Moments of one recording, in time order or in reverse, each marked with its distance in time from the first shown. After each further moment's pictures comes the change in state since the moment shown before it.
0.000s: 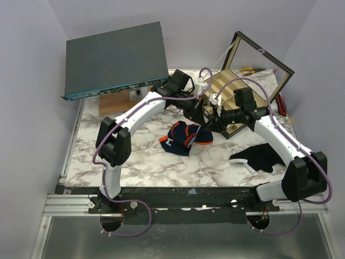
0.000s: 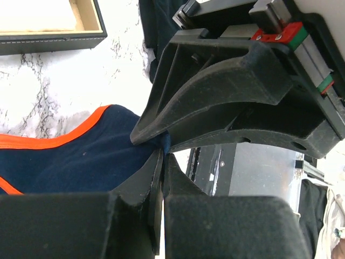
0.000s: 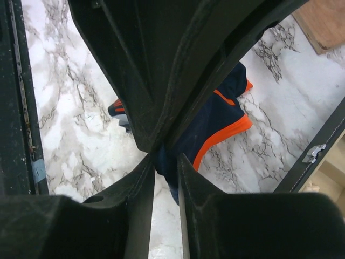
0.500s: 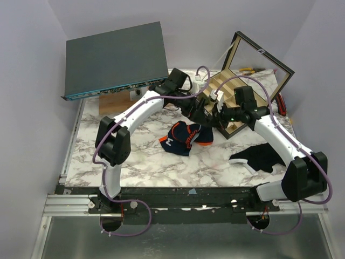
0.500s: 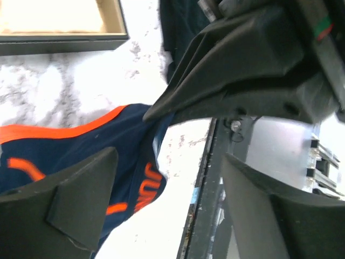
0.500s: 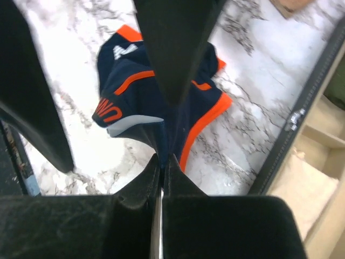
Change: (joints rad) left arm 0.016 0.012 0.023 -0.005 -0.030 0.005; right arm 0.000 0.000 0.019 0.019 0.111 0.131
